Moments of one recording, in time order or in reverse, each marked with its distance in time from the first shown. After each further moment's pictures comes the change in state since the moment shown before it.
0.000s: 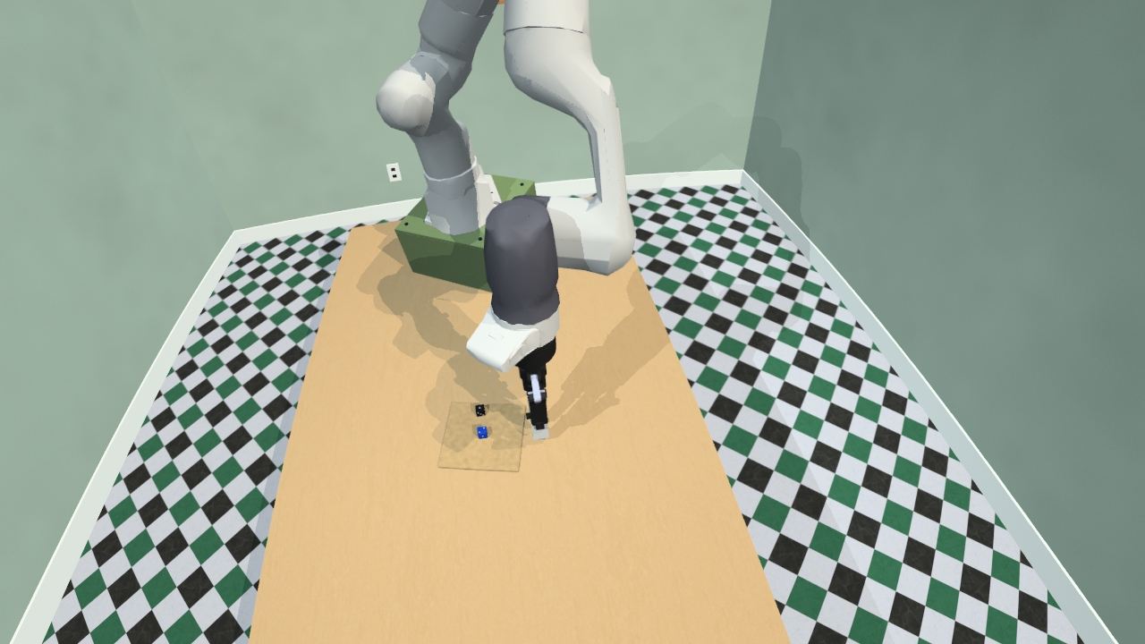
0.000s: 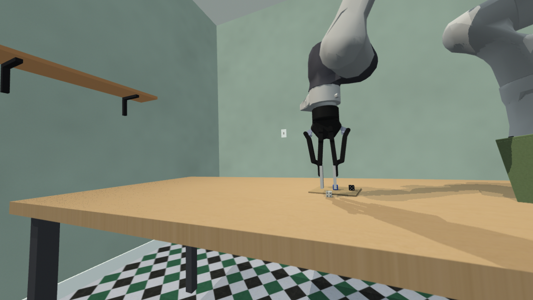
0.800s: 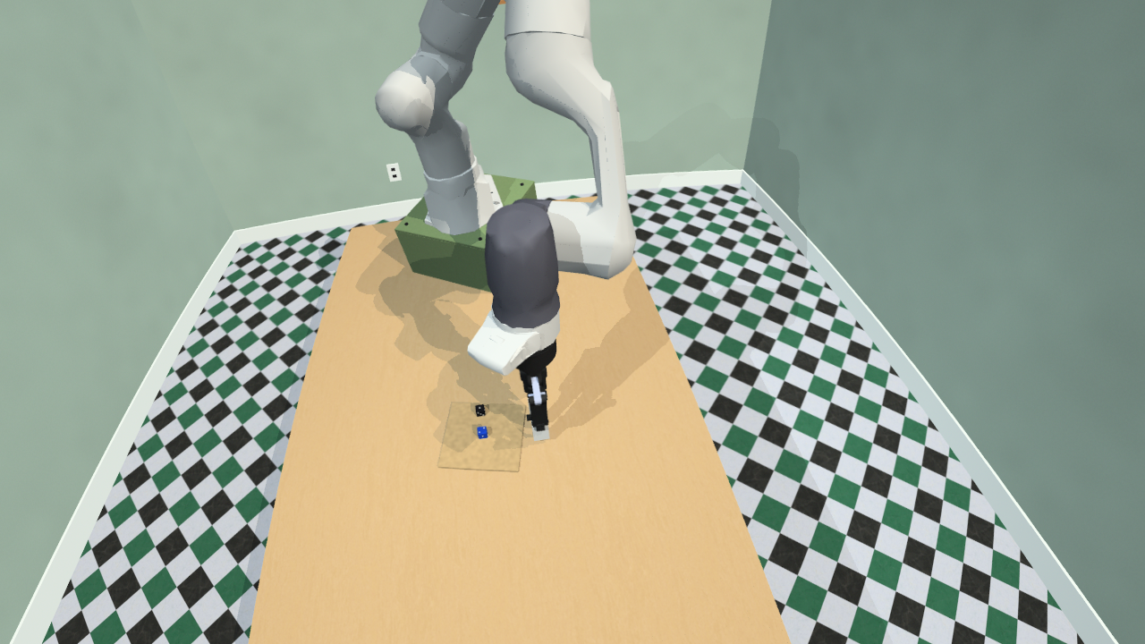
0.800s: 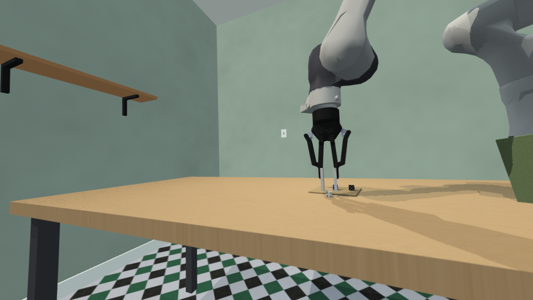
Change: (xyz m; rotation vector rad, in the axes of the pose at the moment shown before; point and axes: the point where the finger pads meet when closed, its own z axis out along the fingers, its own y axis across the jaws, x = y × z) arm -0.001 0.002 0.006 -0.004 -0.001 0.002
